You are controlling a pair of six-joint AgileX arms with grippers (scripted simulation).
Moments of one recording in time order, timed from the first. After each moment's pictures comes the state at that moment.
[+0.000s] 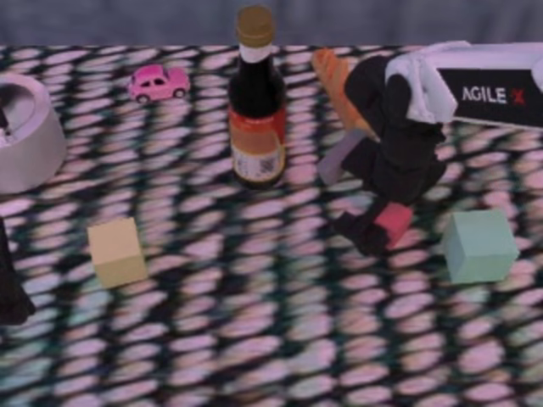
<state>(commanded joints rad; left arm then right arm) 0.00 0.00 0.00 0.00 0.00 0.00 0.44 2.39 1.70 -0.88 0.01 -0.45</state>
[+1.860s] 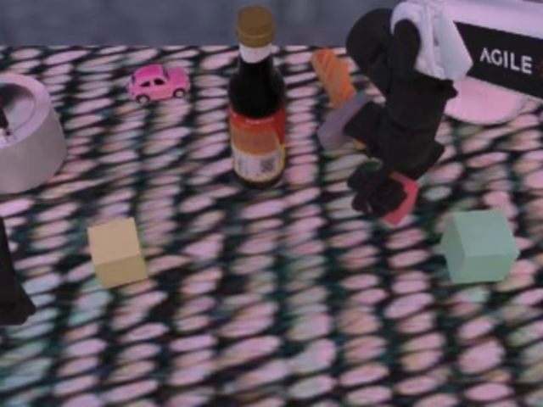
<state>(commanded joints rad) 0.00 0.00 0.00 0.00 0.00 0.00 0.45 2.28 1.83 -1.10 -0.01 -0.44</state>
